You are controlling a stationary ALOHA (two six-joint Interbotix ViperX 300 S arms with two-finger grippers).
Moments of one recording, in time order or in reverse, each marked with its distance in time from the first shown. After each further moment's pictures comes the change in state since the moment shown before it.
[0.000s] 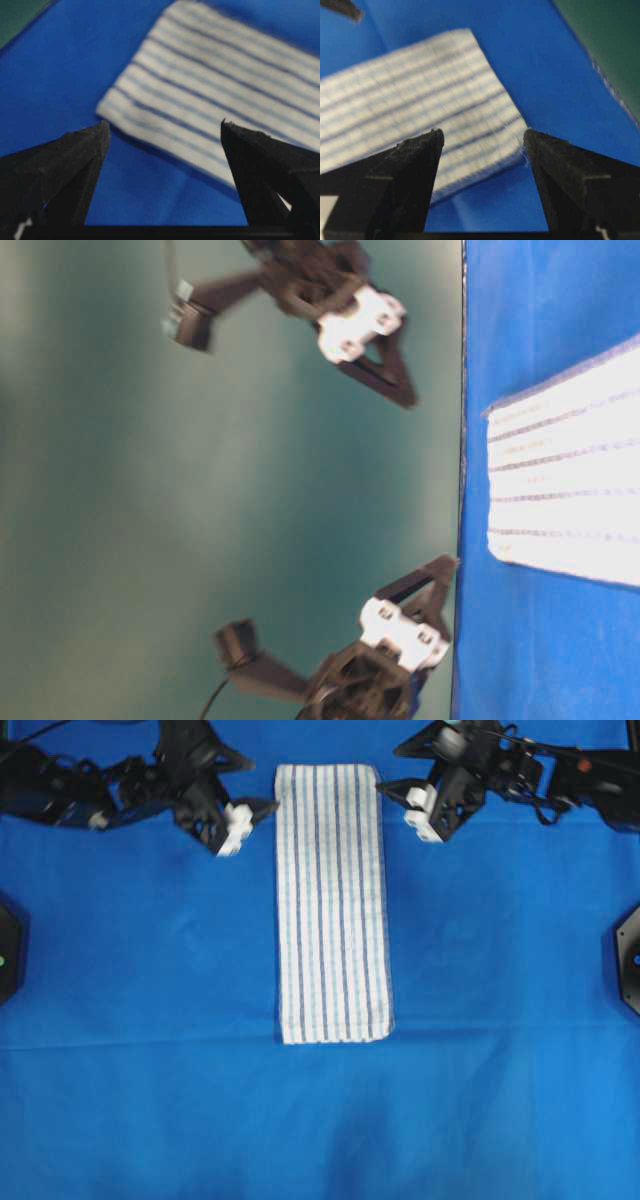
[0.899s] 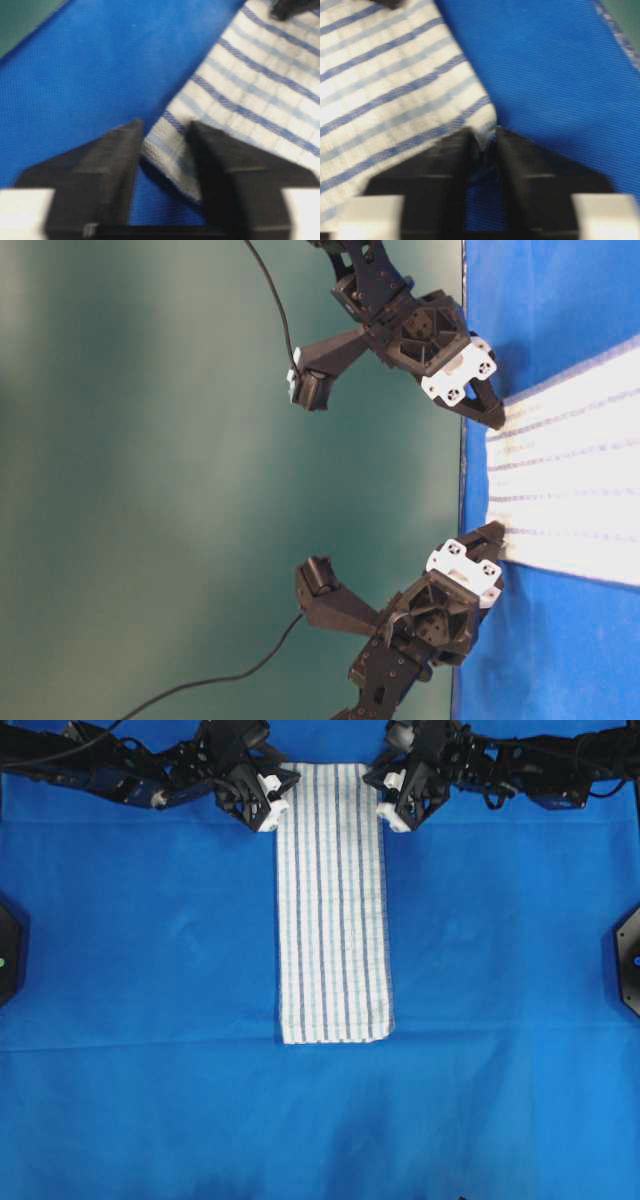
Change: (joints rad) left arm 0.051 0.270 -0.193 0.003 -0.023 0.031; right arm -0.061 0.285 -0.135 -0.028 -0.028 0.000
